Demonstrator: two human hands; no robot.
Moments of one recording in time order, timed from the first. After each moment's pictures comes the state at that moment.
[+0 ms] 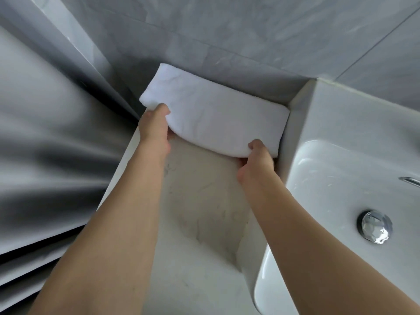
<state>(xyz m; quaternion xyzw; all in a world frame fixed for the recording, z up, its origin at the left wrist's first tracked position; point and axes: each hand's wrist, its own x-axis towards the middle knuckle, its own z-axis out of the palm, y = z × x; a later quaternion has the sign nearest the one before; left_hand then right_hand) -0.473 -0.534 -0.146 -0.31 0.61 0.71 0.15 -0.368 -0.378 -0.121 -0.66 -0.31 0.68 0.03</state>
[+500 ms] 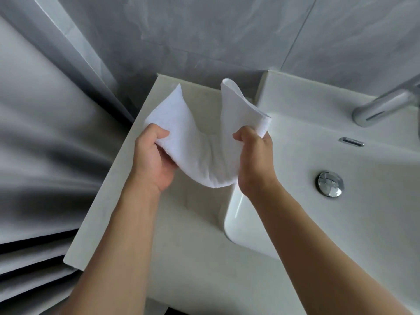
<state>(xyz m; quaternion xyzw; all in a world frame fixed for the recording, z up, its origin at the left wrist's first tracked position) -0.305 -0.531 -0.029 -0.16 0.51 0.81 0.22 -0.246 -0.372 -0.011 -0.37 -0.57 0.73 0.06</state>
